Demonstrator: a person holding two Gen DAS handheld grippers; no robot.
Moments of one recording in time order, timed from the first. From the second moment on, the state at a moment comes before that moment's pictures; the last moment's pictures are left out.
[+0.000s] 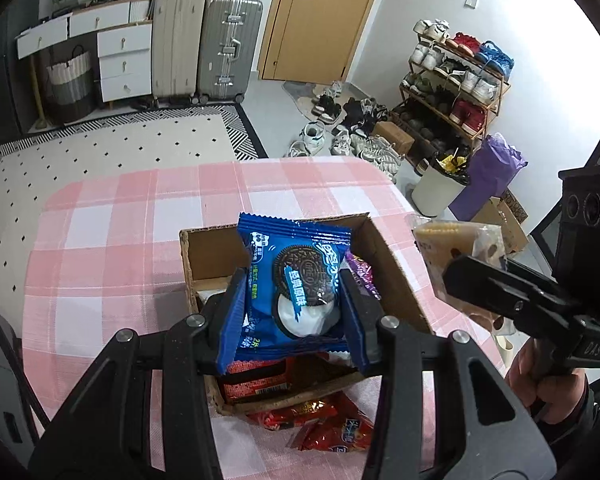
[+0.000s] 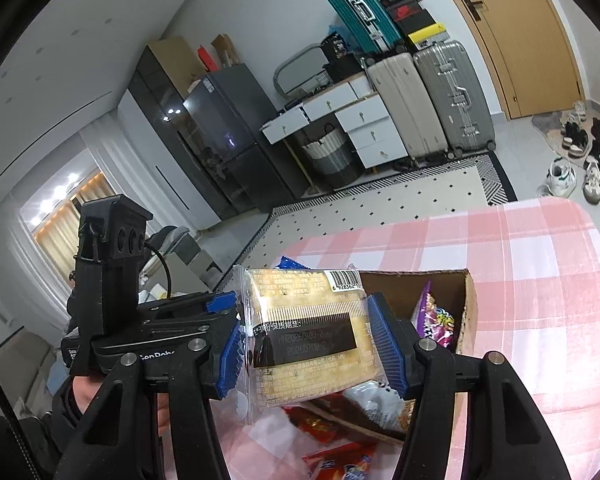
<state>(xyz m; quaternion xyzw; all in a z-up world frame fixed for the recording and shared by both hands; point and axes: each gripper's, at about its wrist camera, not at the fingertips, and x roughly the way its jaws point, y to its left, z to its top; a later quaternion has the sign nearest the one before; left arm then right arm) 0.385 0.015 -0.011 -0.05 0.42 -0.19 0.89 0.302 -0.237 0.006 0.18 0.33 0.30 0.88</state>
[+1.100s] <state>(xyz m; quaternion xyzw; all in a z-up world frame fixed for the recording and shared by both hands) 0.333 0.017 0.001 -0.04 0.40 -0.14 0.90 0.268 -0.262 0.023 0.19 0.29 0.27 0.90</state>
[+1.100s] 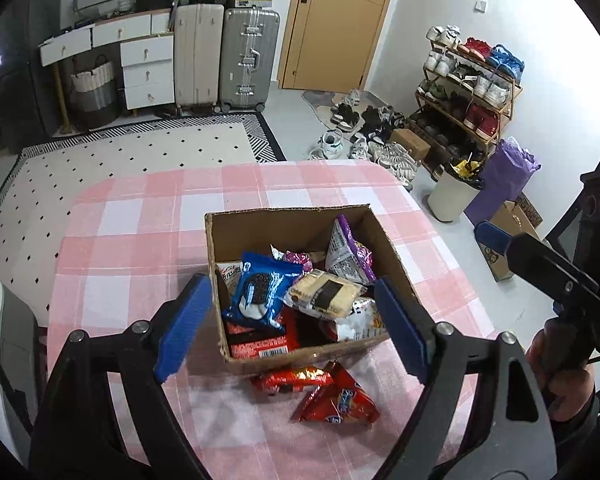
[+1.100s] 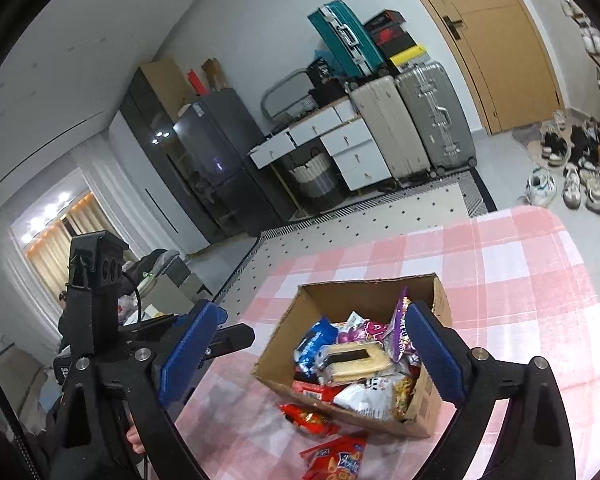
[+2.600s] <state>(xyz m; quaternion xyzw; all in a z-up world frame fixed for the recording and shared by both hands) 0.148 0.047 -0.002 -0.04 0.32 -0.06 0.95 0.110 -0.227 0.007 0.10 0.25 0.27 0.93</state>
